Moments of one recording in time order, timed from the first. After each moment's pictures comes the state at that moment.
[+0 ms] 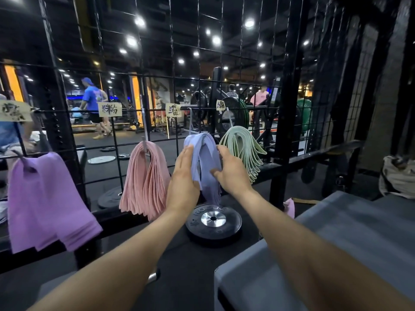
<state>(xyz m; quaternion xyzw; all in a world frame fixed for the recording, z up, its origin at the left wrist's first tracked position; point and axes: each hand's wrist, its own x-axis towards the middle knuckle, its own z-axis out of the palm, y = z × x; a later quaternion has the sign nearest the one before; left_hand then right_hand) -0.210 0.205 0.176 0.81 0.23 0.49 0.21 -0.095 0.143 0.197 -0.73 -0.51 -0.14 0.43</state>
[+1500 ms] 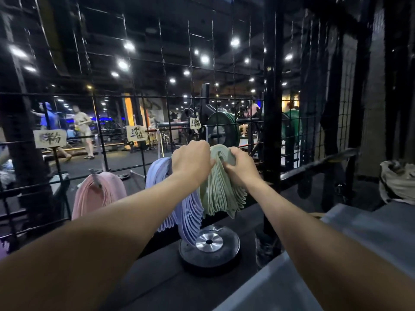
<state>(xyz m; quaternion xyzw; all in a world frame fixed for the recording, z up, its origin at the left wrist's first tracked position) -0.108 0.204 0.277 0.89 0.29 0.34 -0.12 0.012 0.144 0.238 -0.74 -0.44 -0.08 0.50</state>
